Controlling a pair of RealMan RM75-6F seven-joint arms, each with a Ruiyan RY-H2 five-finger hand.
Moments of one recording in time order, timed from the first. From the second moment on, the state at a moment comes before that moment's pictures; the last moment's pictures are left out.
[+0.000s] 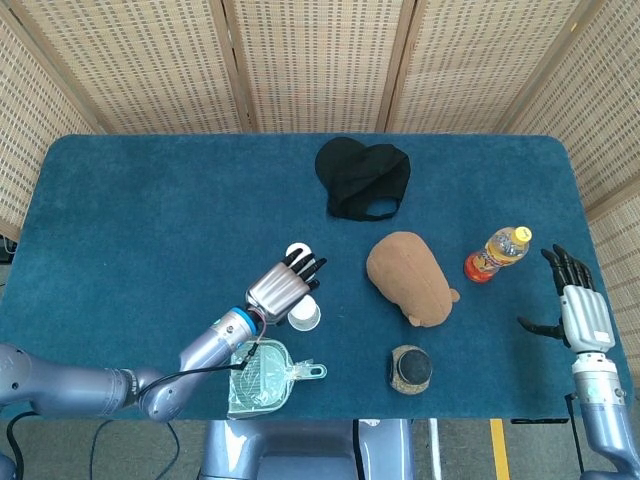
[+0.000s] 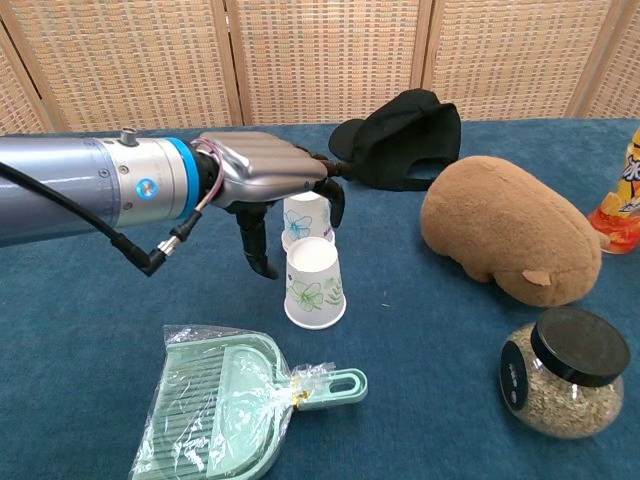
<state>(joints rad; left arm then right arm) -1.15 -1.53 -0.06 -1.65 0.83 0.89 0.75 0.23 -1.24 0.18 -1.45 -1.30 1.27 0.21</state>
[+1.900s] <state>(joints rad) -1.14 -1.43 -0.20 -1.58 0.86 0.93 0.62 0.23 -1.24 0.19 -1.45 -1.29 1.27 0.21</state>
